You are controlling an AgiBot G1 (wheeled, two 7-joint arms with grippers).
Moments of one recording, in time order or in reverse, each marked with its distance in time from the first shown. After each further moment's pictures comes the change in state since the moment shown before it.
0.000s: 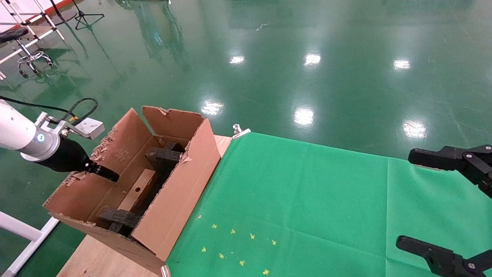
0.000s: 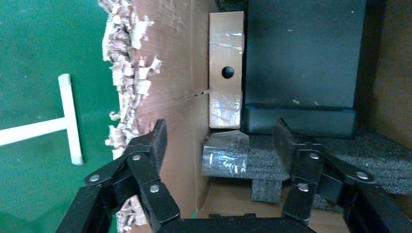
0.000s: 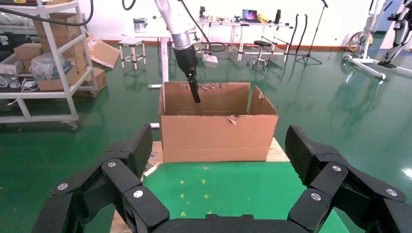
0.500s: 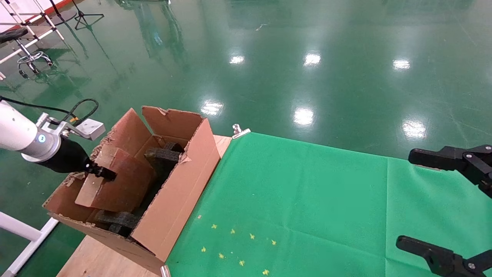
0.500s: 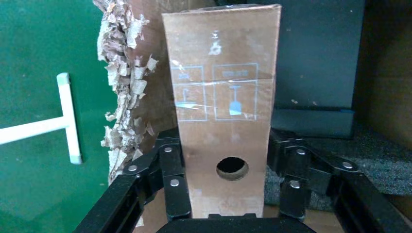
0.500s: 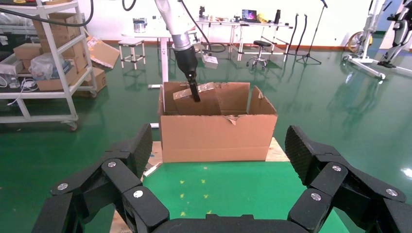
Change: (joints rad) left arm 0.022 0.013 0.007 0.032 0.003 0.005 -0.017; right arm 0.000 0.000 0.000 0.000 0.000 0.000 0.000
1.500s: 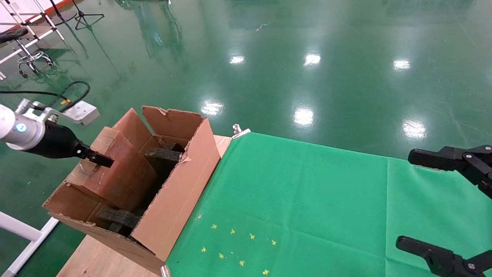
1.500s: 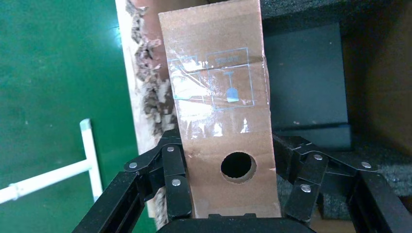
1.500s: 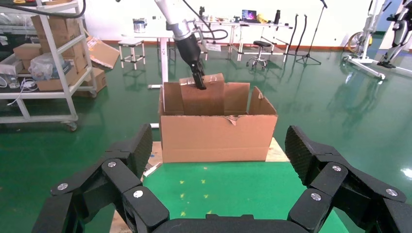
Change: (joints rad) left arm -0.086 -0.156 -0.011 -0.299 0.019 0.000 -0.005; right arm 0.000 0.000 0.000 0.000 0.000 0.000 0.000
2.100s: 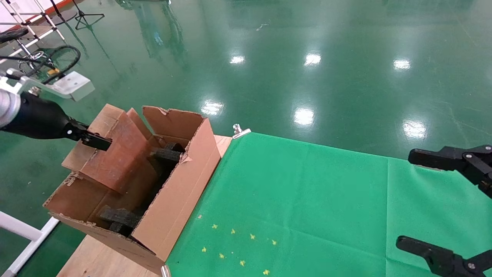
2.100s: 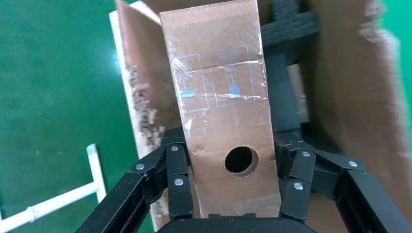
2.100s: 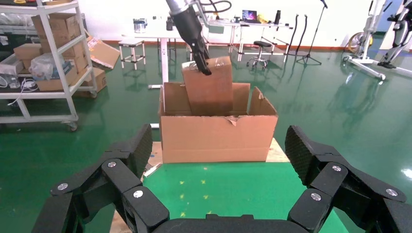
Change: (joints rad) left arm -0.211 -0.143 -0.012 -0.505 0.095 0.188 -0.251; right arm 0.000 0.000 0.000 0.000 0.000 0.000 0.000
